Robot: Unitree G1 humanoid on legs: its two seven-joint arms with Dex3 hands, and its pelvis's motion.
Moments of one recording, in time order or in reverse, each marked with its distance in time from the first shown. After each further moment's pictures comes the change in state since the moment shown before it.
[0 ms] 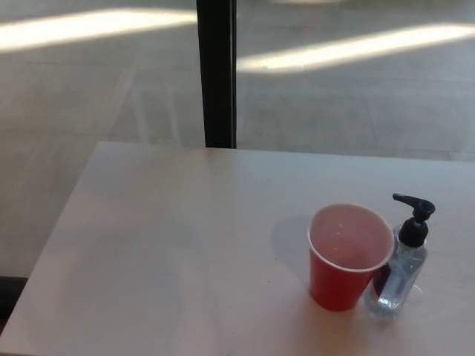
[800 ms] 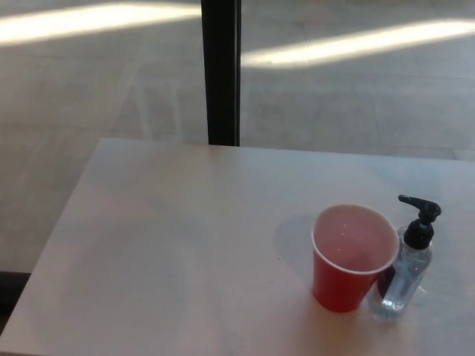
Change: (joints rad) left_arm 0.007 0.010 0.009 0.008 -0.038 0.056 0.029; right_arm -0.490 -0.037 0.374 -0.385 0.197 0.239 -0.012
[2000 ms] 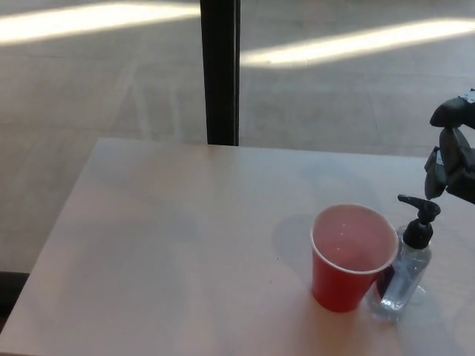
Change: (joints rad) left_arm 0.001 0.002 -0.018 0.005 -0.004 0.012 0.018; right_arm 0.194 0.080 0.319 -0.033 -0.011 0.032 0.142
